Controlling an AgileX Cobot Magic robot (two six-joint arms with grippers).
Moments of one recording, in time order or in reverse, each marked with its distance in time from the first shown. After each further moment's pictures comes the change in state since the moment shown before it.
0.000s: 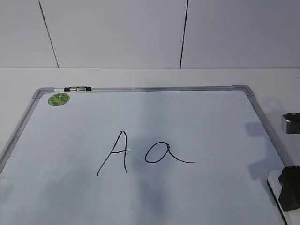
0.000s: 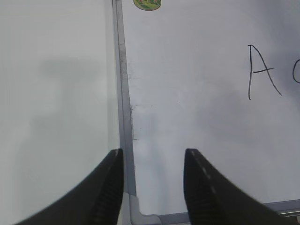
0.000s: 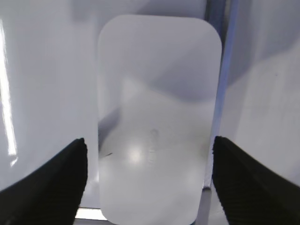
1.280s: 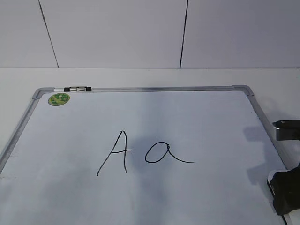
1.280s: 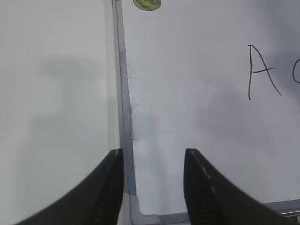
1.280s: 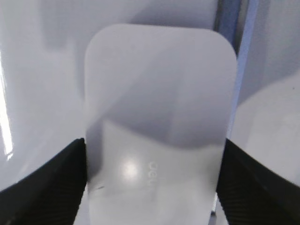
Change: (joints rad) left arm 0.000 0.000 0.000 0.000 0.000 0.000; right arm 0.000 0.104 0.000 -0.006 -0.056 -0.008
